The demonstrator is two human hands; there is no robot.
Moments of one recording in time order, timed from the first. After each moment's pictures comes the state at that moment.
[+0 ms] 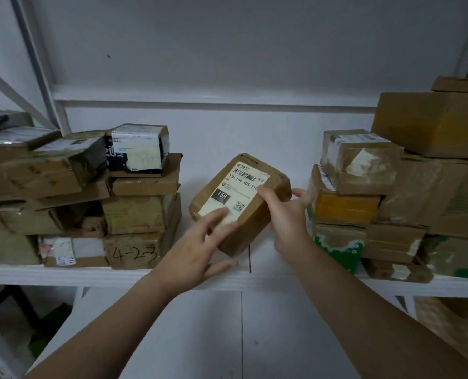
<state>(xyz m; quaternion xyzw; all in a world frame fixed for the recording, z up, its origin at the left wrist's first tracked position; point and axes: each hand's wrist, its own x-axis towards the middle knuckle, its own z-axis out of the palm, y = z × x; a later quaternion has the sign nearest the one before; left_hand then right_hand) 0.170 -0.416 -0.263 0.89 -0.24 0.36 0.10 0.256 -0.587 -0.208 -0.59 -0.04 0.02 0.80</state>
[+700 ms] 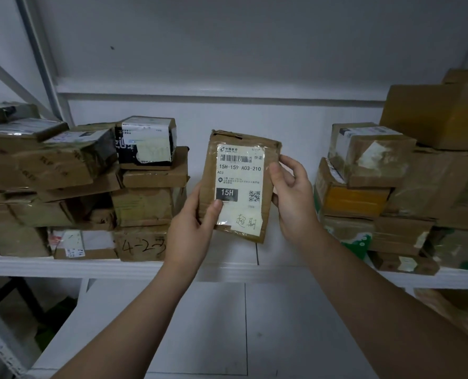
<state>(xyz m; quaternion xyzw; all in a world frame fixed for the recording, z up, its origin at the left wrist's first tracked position) 0.154 -0.435 -0.236 0.78 0.04 0.37 0.49 0.252 -0.580 -0.198 -0.57 -0.21 -0.05 0.79</state>
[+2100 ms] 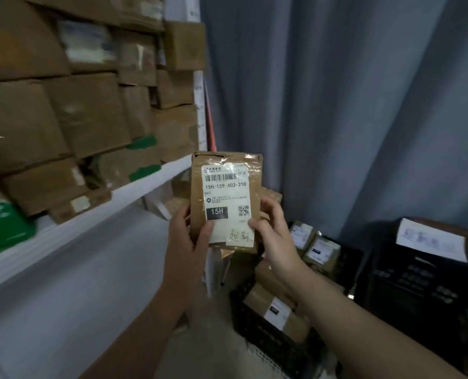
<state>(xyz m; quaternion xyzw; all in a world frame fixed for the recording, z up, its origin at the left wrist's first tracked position) 0.094 -0.880 -0.337 0.70 -0.30 0.02 0.65 0.001 -1.013 -0.323 -0.63 0.17 -0.29 0.70</state>
